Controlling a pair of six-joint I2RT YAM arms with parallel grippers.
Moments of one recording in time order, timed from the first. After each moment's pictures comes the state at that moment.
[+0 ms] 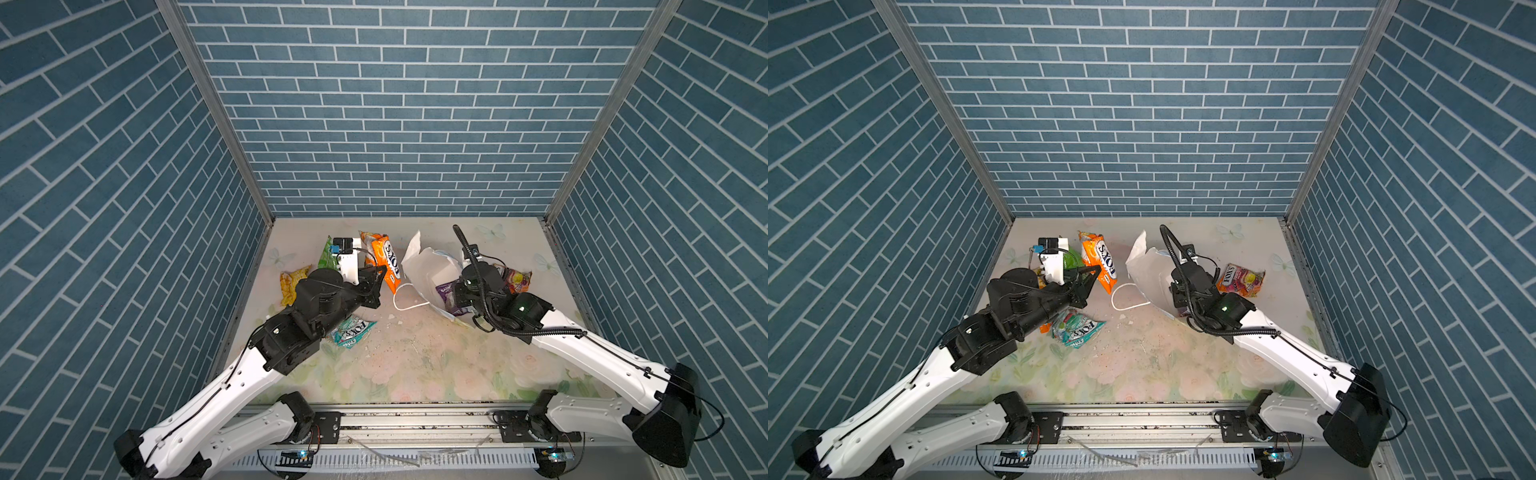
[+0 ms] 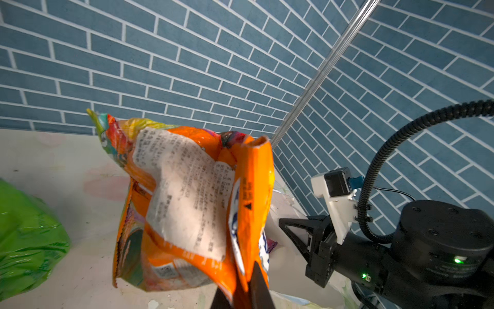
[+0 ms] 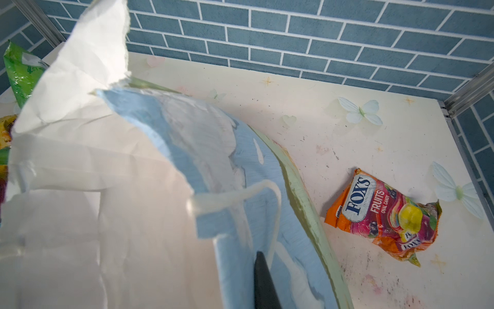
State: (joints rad) left arm -0.78 0.87 1.02 -0.38 -0.16 -0.54; right arm 0.84 1.20 1.01 -0.48 0.46 0.33
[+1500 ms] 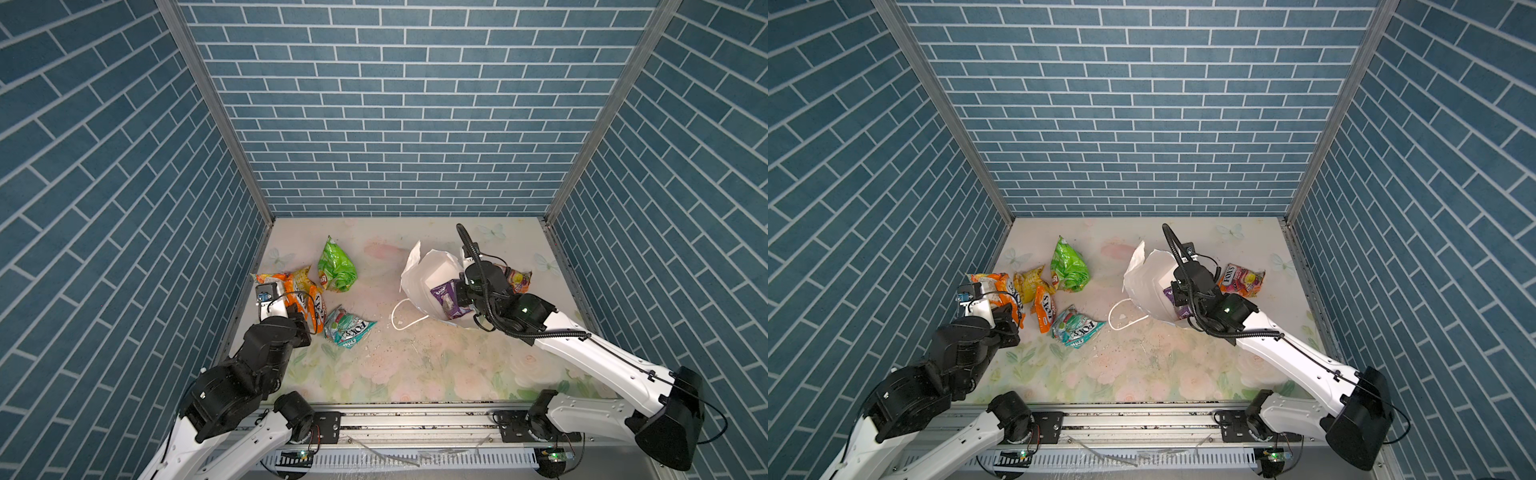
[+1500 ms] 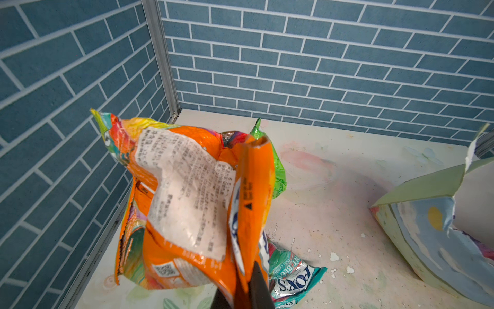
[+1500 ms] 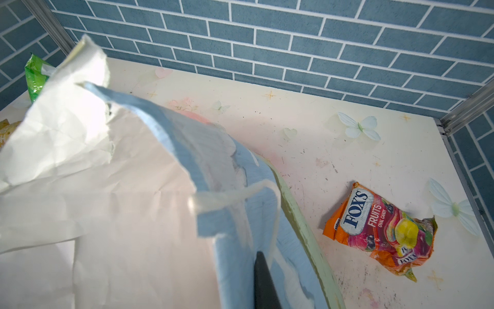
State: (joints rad) left arm -0.67 0.49 0.94 -0.99 -0.66 -0.47; right arm 0.84 1.18 1.00 -0.44 0.46 0.27
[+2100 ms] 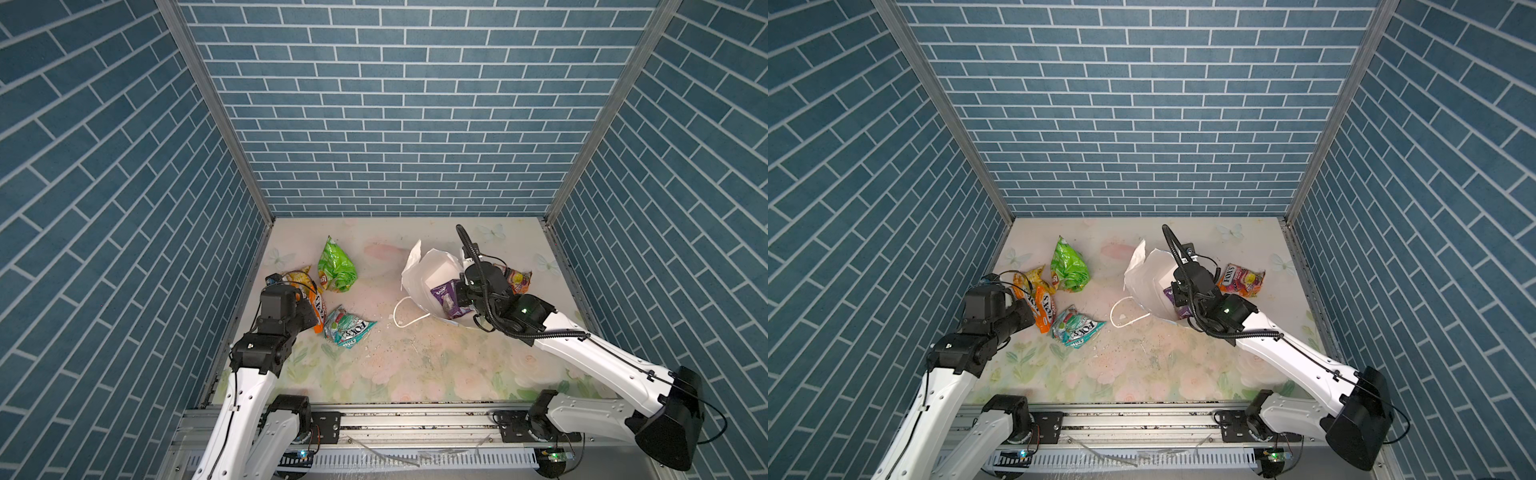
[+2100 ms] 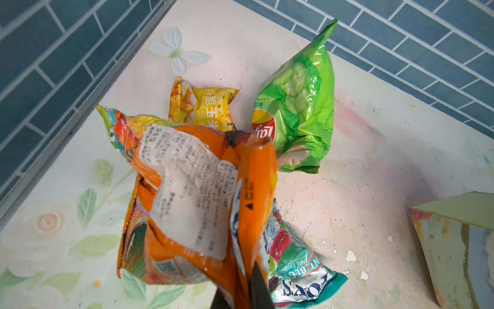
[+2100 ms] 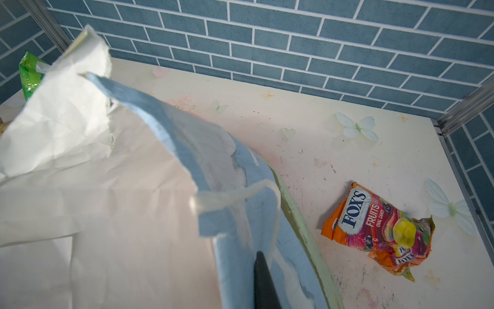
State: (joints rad) left arm -0.05 0.74 0.75 -0.76 -0.08 -0.47; right arm 0.84 1.18 0.99 -0.43 0.47 0.26
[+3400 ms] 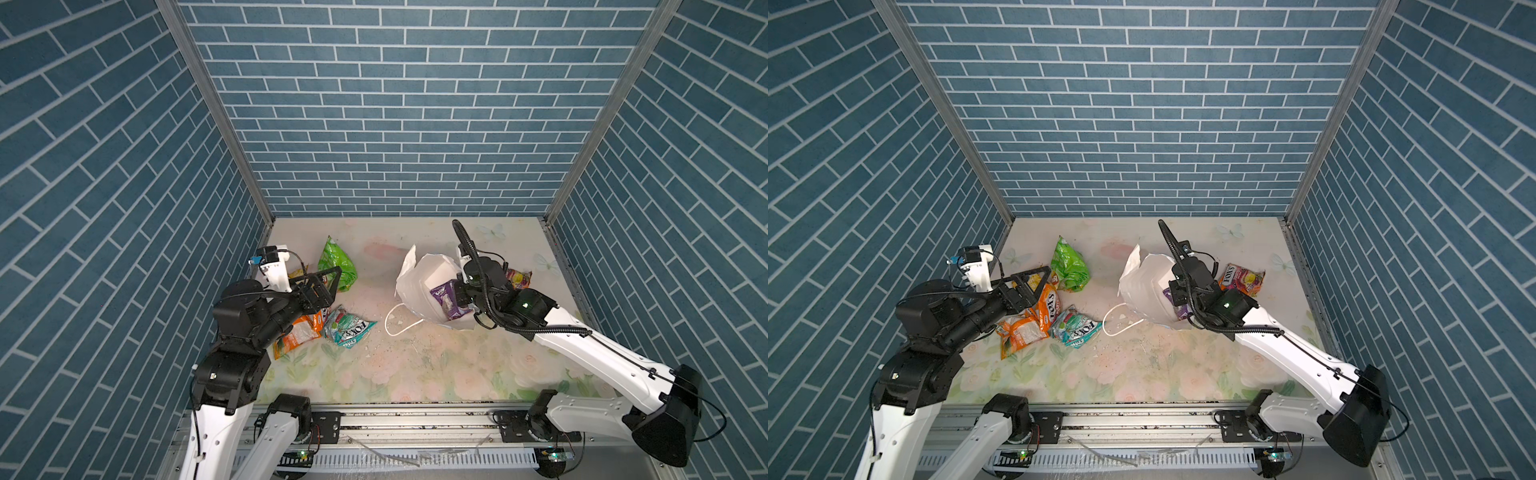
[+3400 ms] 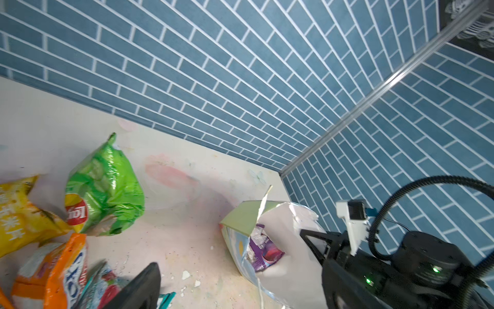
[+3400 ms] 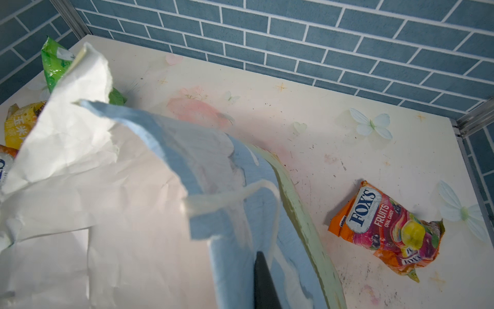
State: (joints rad) left arm -0.21 0.65 1.06 -0.64 0.33 -0.61; right arm 0.84 1.20 1.07 -0.53 0.40 0.26
